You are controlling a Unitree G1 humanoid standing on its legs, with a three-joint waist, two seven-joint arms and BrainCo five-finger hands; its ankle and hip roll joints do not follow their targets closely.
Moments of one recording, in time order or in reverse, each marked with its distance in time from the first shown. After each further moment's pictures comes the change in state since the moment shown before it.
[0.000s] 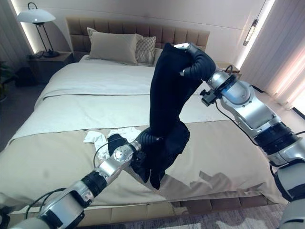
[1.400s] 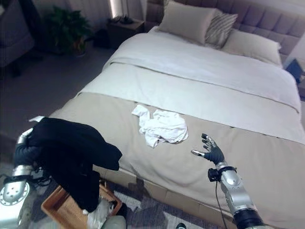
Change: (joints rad) left arm 0.694 0.280 0.957 -0.488 0.086 -0.080 0.158; right arm 0.870 0.546 -0.517 0.269 -0.374 0.065 -0.022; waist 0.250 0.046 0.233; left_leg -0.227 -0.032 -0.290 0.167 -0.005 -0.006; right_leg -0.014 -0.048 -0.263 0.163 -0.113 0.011
